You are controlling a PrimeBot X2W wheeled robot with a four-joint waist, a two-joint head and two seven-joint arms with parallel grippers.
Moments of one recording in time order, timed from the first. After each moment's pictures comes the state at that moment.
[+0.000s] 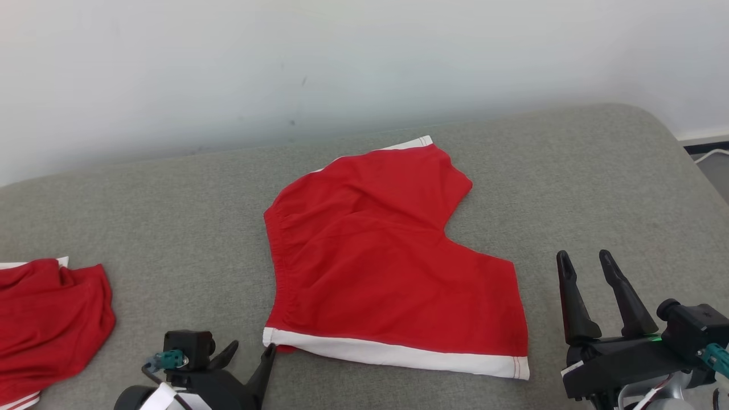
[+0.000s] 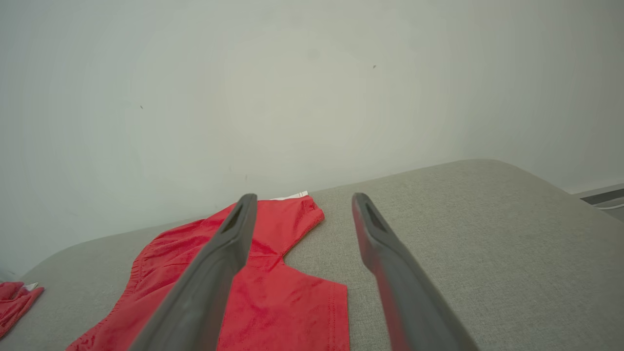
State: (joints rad) left arm -0.22 0.27 -0.57 0.35 -0.56 0.05 0.11; right arm 0.02 -0.13 0.05 -0.06 0.43 -0.02 -0.11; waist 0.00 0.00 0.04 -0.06
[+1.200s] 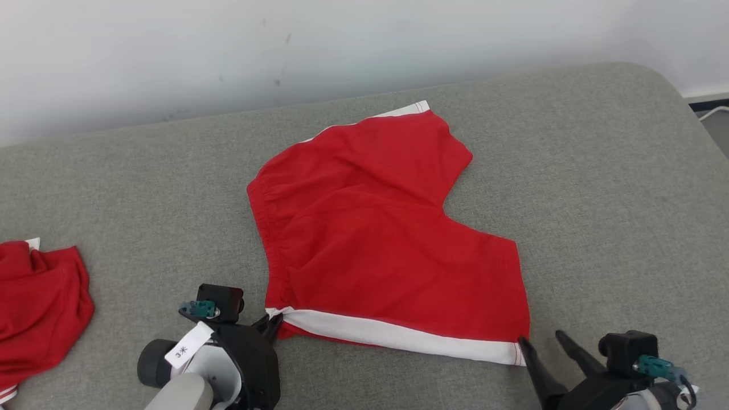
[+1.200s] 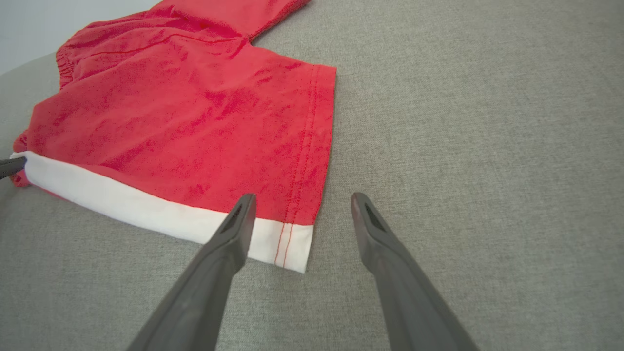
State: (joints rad) left arm -0.42 0.21 -0.63 0.55 -0.53 0.00 0.23; right arm 0.07 -0.19 0.14 0.07 0.43 0.01 0.15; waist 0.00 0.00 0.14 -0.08
